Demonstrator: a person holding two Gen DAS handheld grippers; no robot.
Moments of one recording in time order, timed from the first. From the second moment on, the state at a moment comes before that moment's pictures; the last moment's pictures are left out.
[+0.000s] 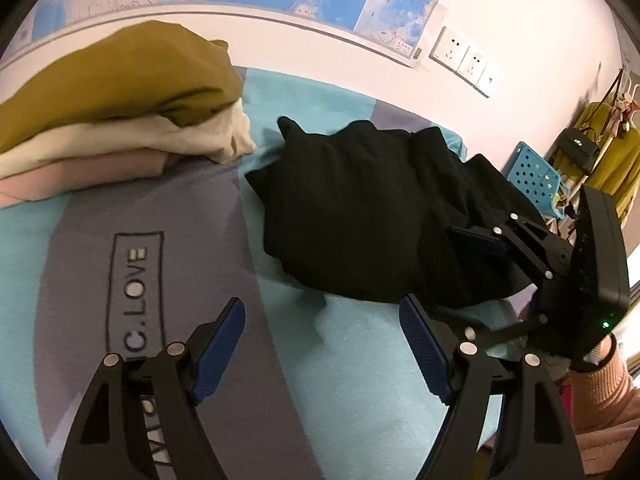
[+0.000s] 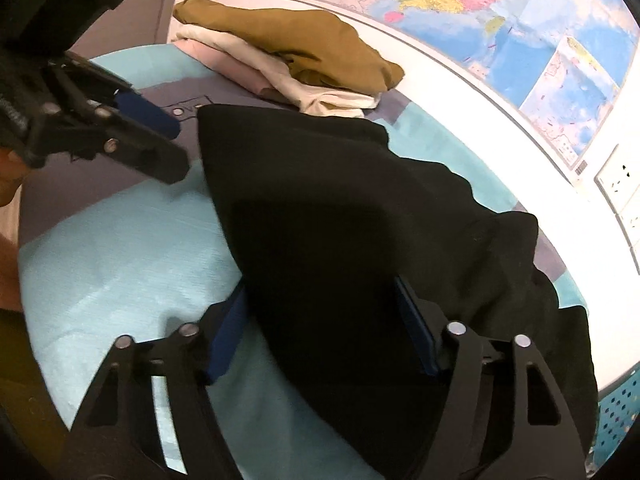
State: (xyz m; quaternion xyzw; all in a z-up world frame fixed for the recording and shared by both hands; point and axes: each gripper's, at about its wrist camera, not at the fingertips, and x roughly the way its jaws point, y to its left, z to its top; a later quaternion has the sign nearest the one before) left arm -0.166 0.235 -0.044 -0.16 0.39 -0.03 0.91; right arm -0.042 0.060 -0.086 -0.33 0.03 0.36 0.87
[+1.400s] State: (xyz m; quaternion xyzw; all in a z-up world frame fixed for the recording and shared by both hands) left arm -0.100 0.192 -0.060 -0.24 0.40 -0.12 0.87; right arm -0.017 -0.120 -0.091 0.08 0.16 0.48 0.86
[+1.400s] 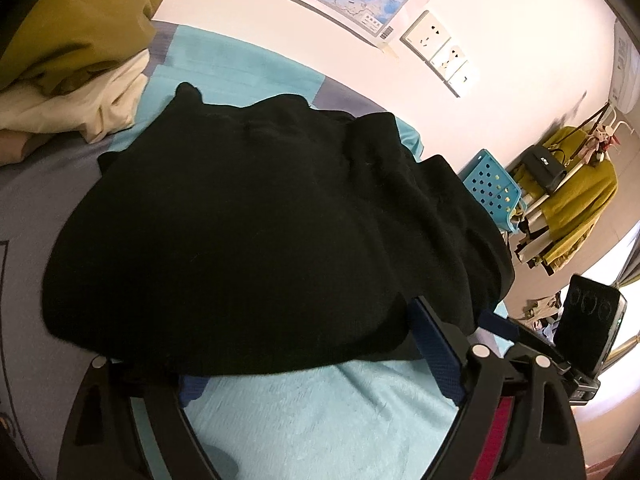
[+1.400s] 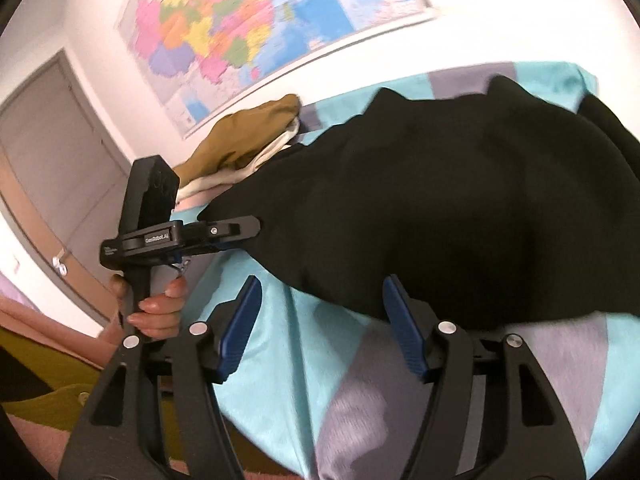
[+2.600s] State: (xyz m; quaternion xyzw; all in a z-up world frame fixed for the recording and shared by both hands) left arm -0.039 0.173 -0.054 -0.21 0.43 -0.06 0.88; right arm 0.082 -0.183 -0.092 0.31 0.16 0.32 0.88
